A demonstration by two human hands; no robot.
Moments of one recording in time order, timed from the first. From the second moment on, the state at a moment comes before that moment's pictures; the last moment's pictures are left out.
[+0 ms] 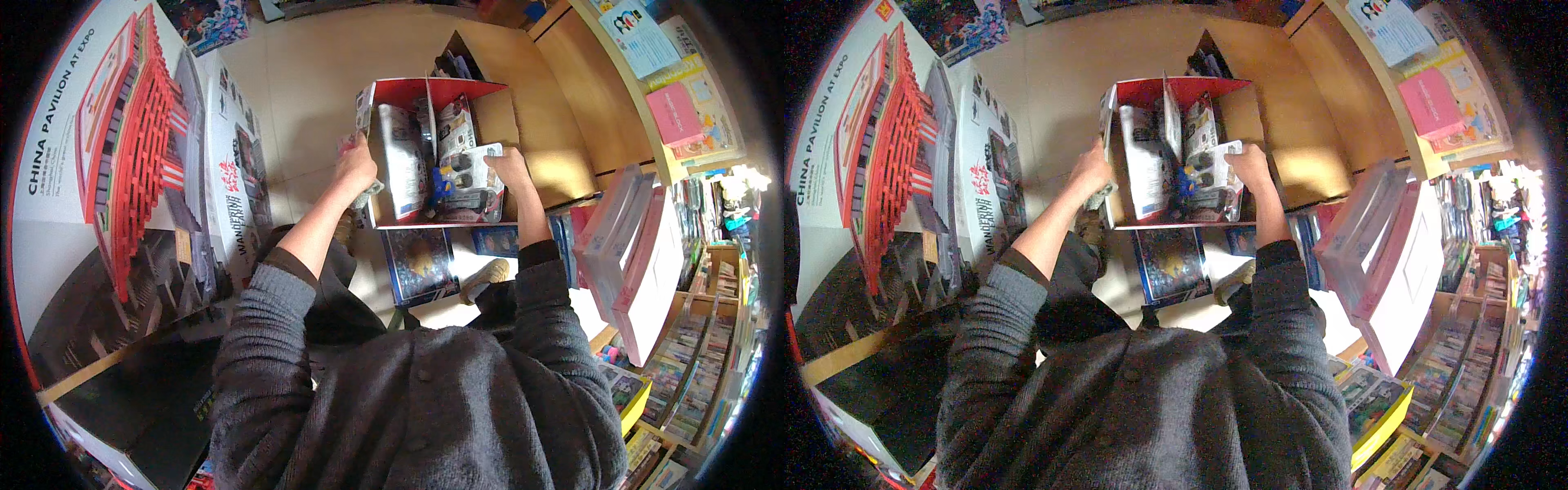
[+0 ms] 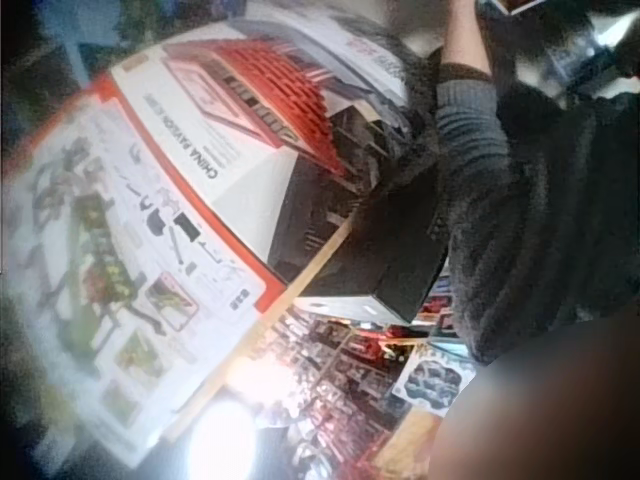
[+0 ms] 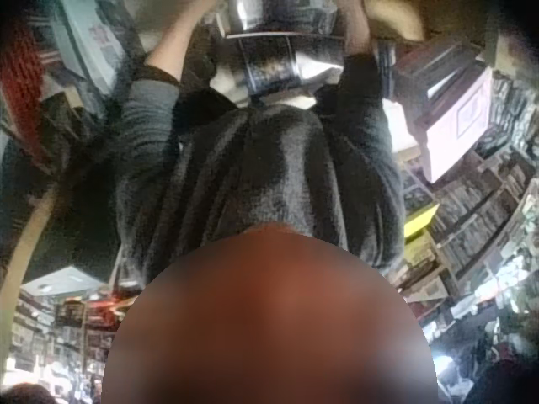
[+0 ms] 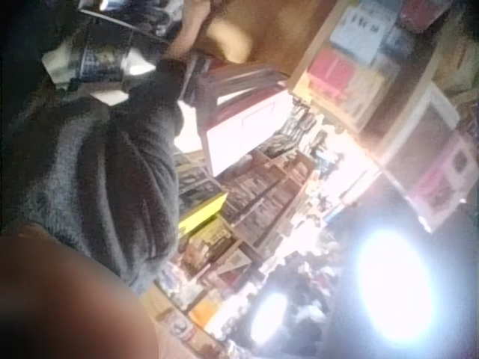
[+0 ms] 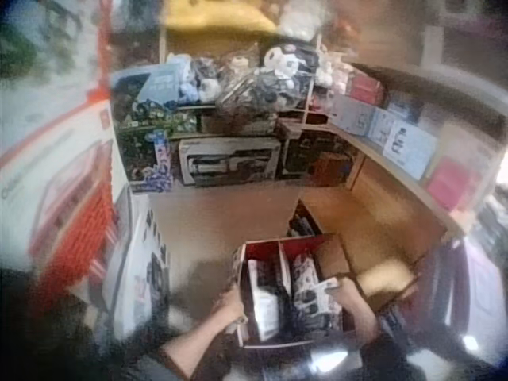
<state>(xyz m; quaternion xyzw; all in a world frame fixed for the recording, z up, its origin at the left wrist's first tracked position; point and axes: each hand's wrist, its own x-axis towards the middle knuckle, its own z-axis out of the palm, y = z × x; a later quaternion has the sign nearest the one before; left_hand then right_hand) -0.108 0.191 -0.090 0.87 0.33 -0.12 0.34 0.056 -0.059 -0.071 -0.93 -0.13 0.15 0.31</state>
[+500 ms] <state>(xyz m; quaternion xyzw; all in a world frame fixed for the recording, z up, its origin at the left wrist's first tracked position) -0.095 0.155 -0.136 0.88 0.34 -0.07 0.33 -0.048 0.039 -0.047 -0.91 -0.41 -0.02 0.04</state>
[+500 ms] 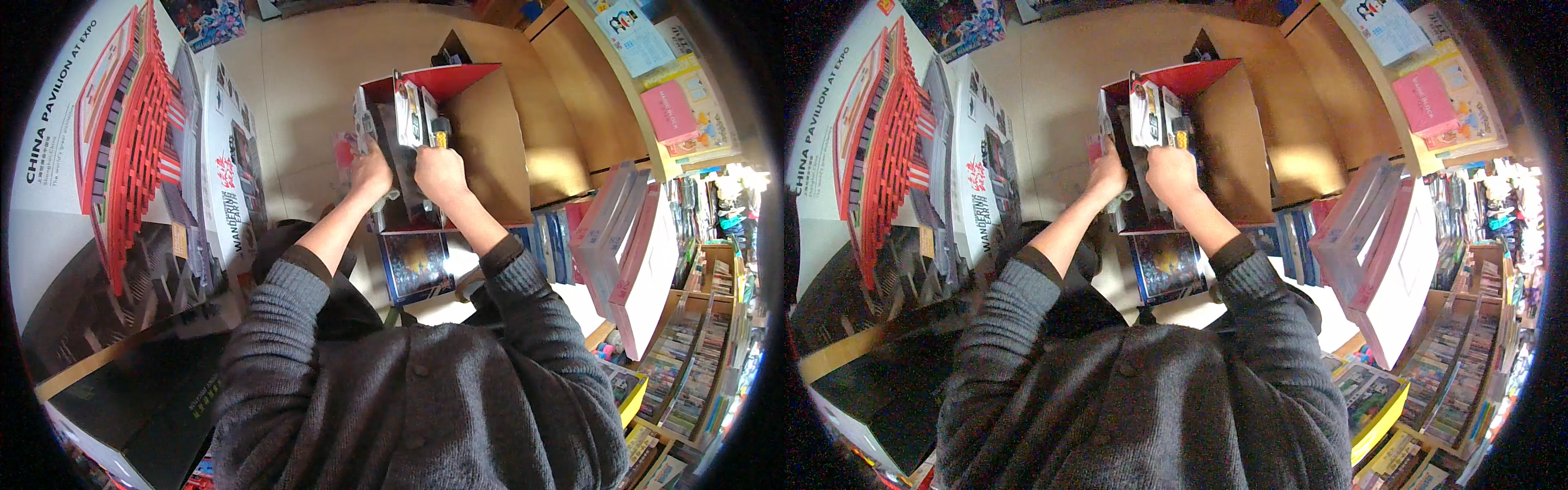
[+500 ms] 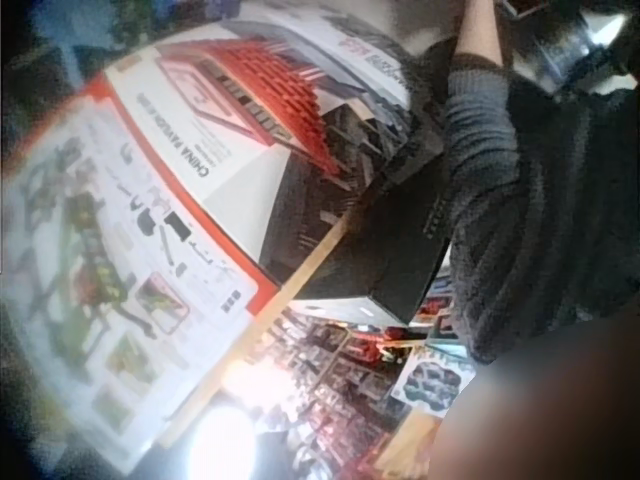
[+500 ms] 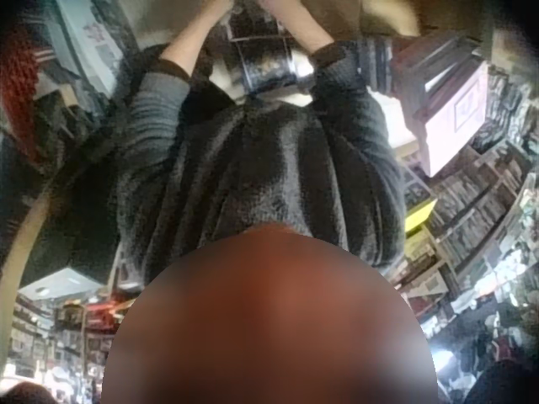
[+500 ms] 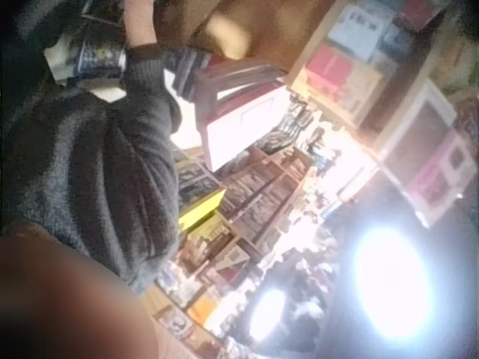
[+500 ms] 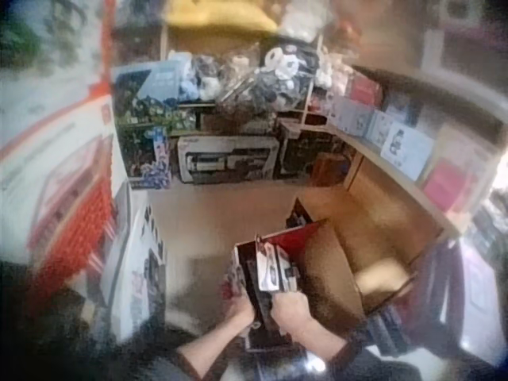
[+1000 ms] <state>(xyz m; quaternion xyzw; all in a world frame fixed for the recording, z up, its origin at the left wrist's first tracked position) -0.123 0.187 -0.143 0.45 0.26 0.03 0.85 -0.023 -0.016 -0.009 -0.91 -0.36 -0.08 0.18</state>
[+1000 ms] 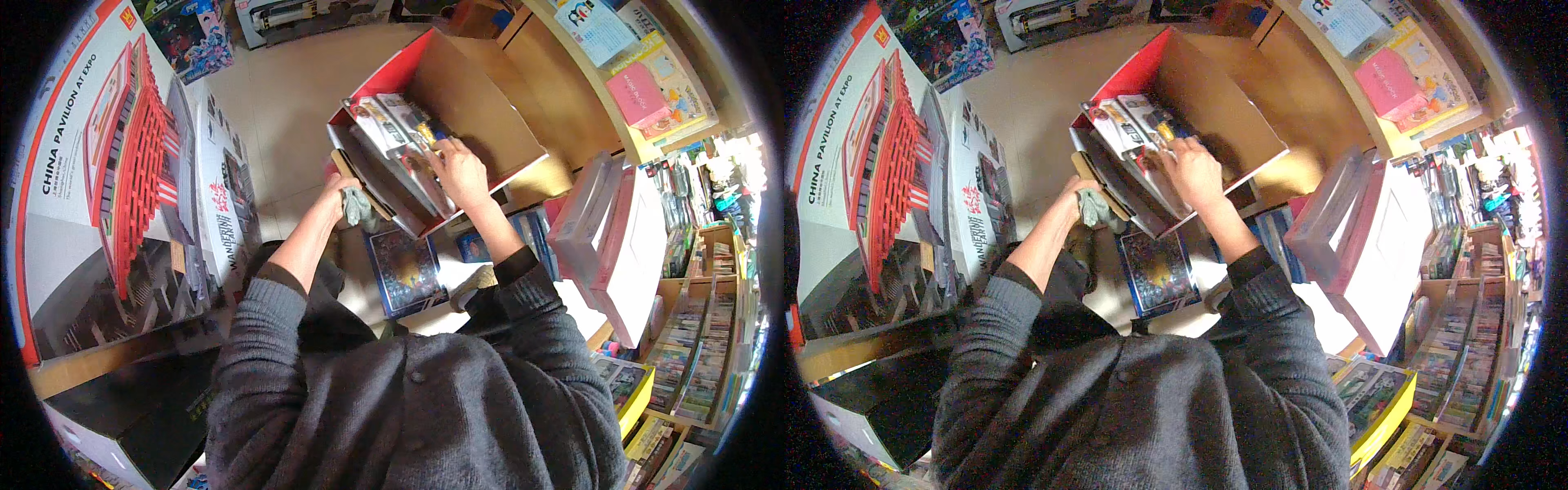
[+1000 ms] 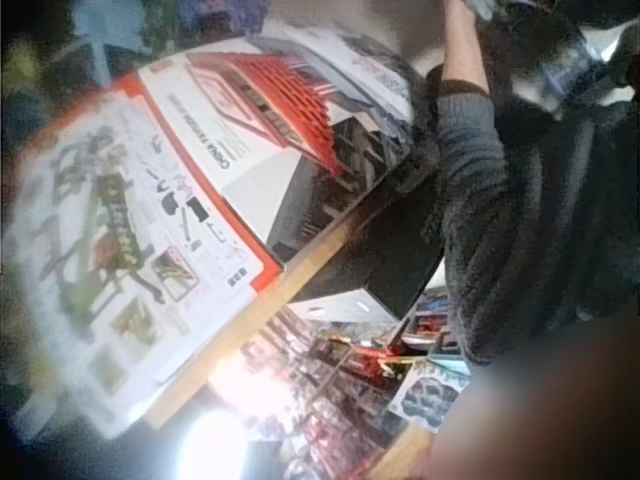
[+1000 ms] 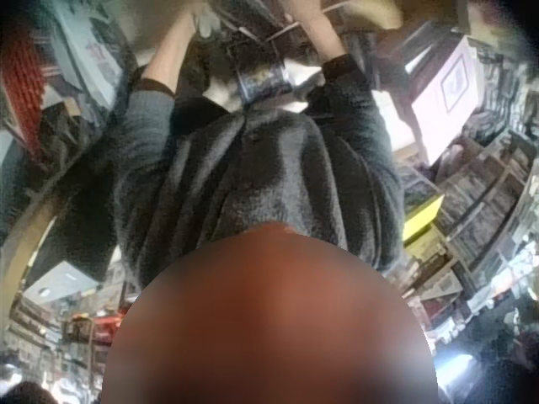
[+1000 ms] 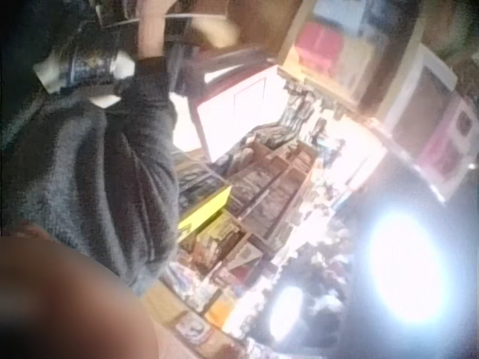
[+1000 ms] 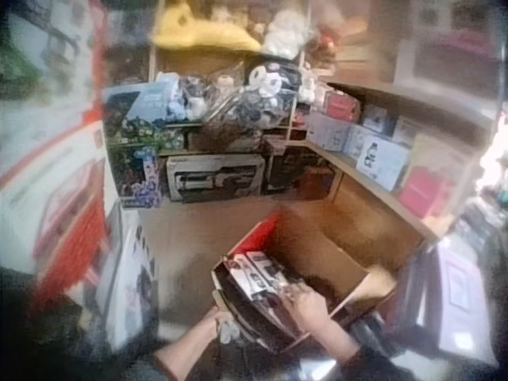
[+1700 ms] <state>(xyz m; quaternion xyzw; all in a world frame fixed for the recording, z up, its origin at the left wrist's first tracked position) -0.121 0.294 -0.175 0.54 0.35 0.16 0.75 0.014 -0.019 0.016 -0.86 -0.22 -0.05 0.45</state>
